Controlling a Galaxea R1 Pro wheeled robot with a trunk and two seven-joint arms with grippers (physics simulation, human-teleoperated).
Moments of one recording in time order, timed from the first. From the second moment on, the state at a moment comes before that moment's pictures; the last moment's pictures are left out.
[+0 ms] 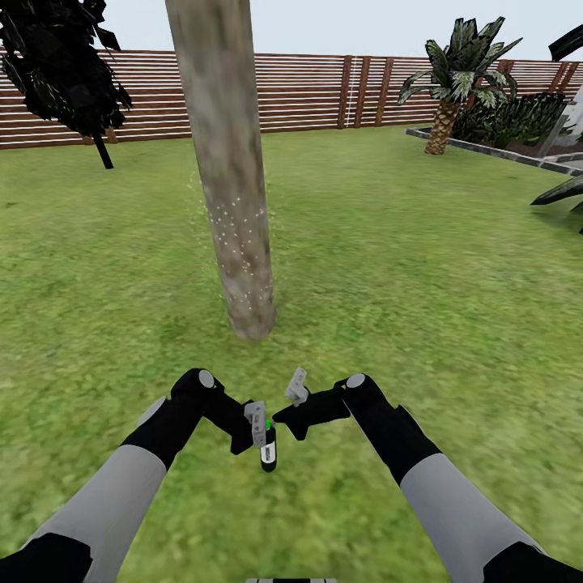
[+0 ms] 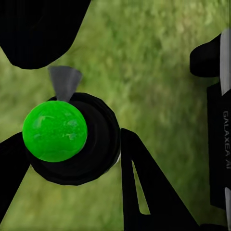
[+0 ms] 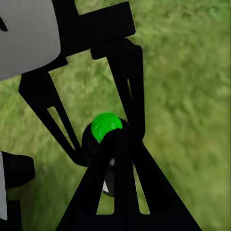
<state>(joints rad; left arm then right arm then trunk) -0.82 -0.02 -0.23 -0.86 -0.76 0.21 -1.42 -0.79 0.06 0.39 -0.92 0.27 0.42 1.03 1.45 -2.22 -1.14</state>
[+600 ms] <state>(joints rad) -0.82 -0.02 -0.23 -0.89 -0.77 0.22 -1.42 -0.79 0.06 0.39 -0.92 0.27 0.42 1.03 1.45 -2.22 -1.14</state>
